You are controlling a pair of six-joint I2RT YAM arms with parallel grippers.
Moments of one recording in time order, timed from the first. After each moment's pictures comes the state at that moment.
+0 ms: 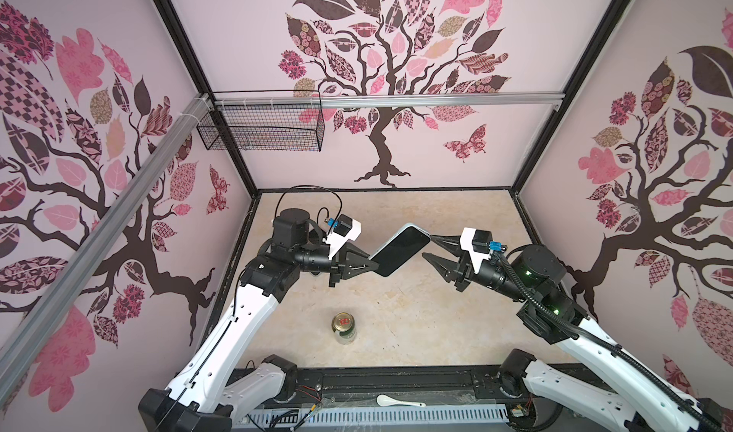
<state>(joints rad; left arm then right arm) -0.39 1.06 1.12 -0.52 1.16 0.24 0.72 0.78 0.88 0.00 -0.38 -0.10</state>
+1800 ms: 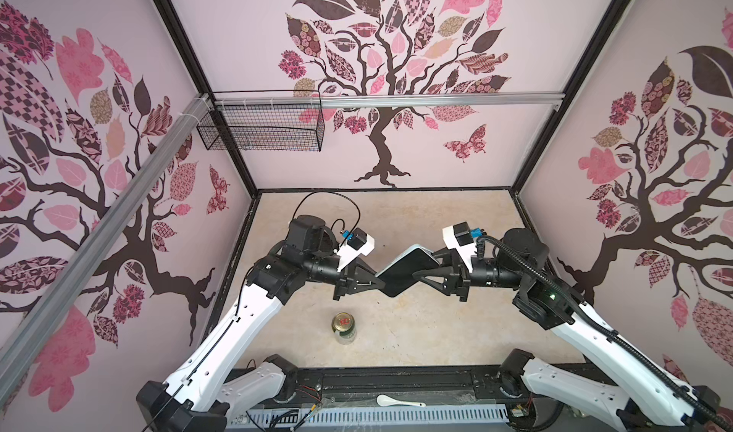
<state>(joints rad) -0.50 1.07 1.13 -0.65 1.13 0.26 0.70 0.88 1.00 -0.17 -0.77 0.16</state>
